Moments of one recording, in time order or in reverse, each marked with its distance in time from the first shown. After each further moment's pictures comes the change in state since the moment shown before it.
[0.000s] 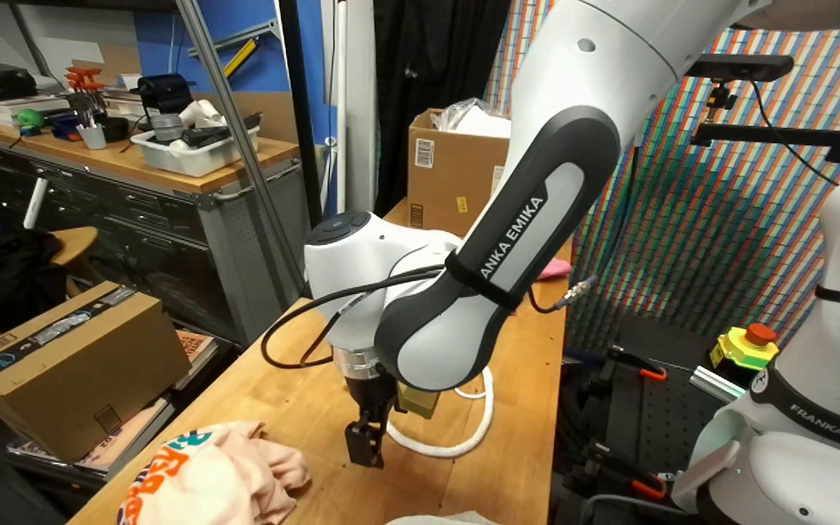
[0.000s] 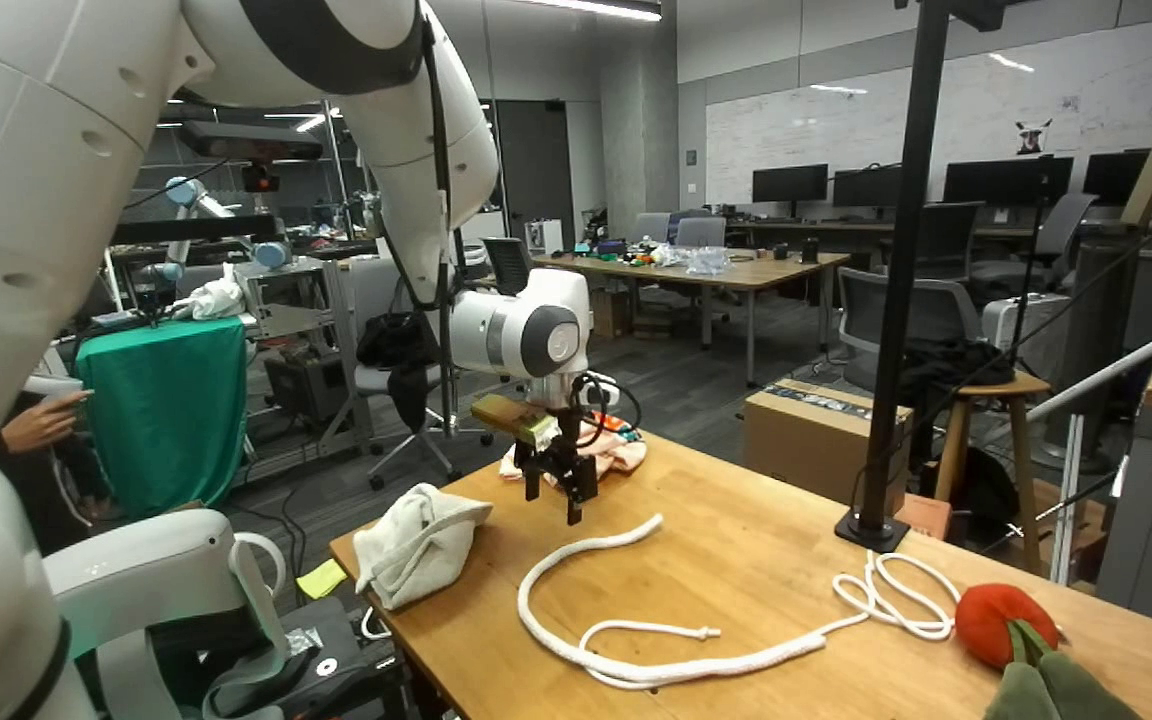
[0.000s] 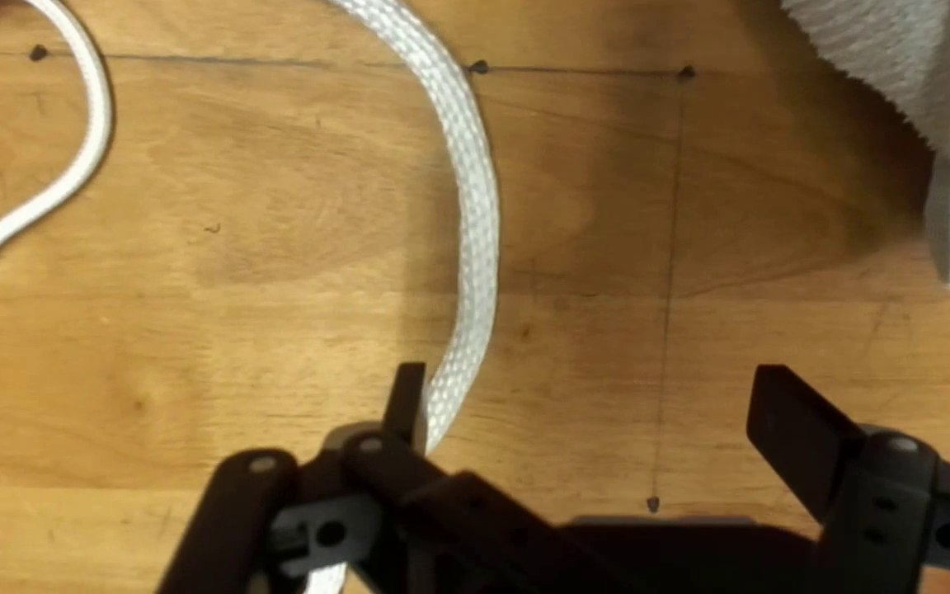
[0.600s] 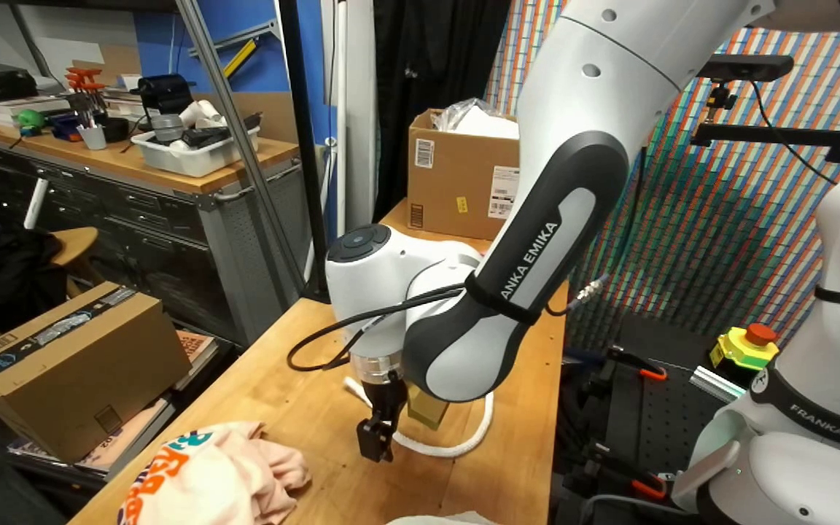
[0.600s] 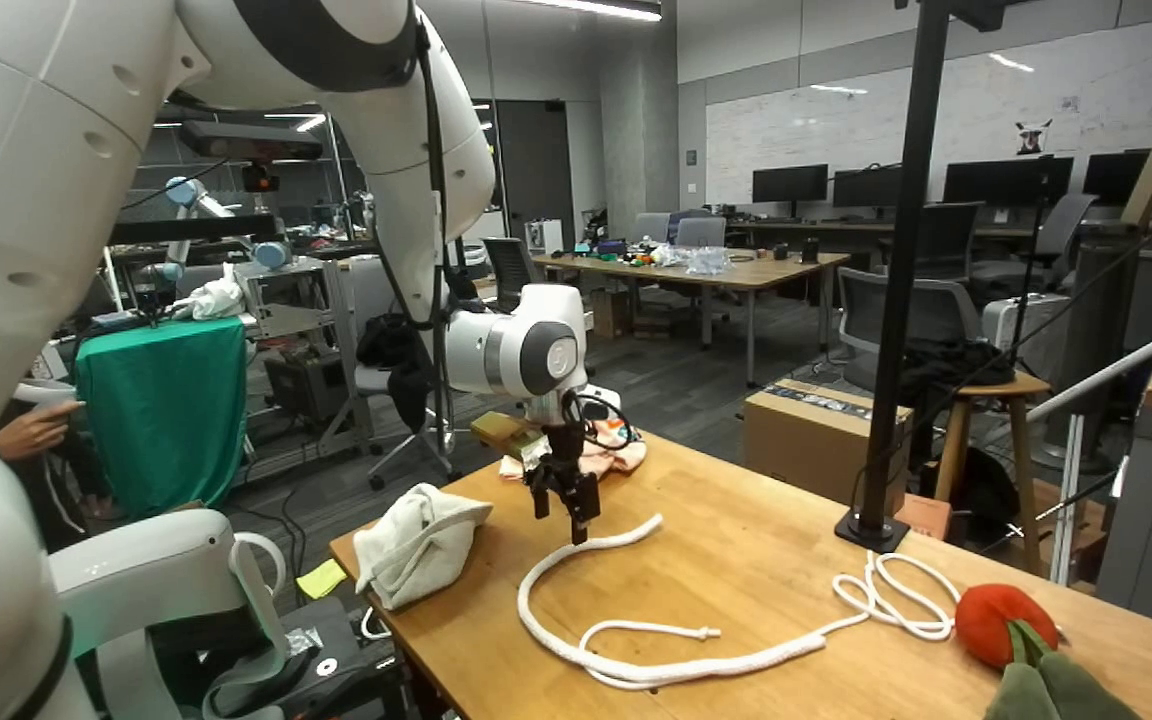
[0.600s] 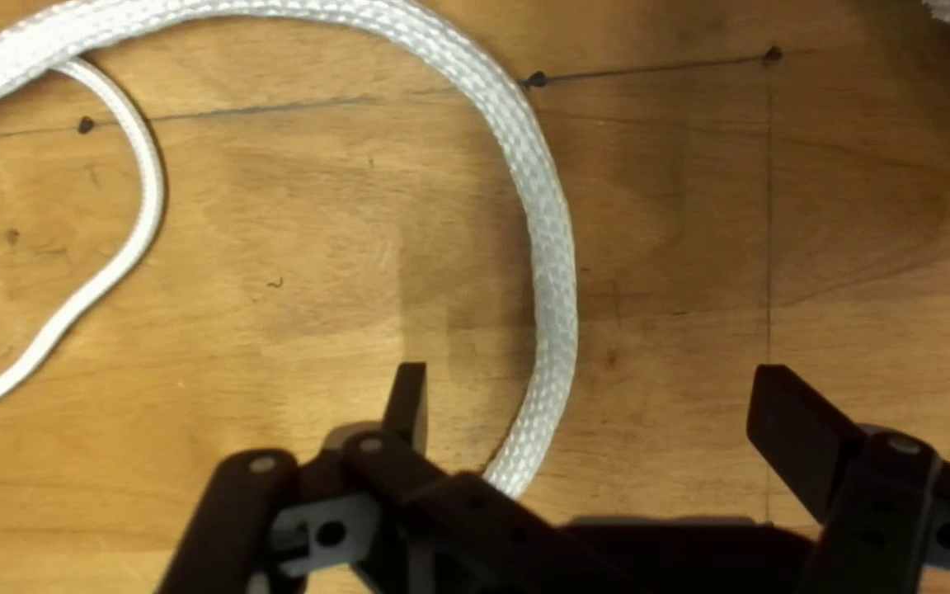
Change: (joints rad) arm 0.043 0.000 -0.062 -0.060 -0.056 0.074 0.157
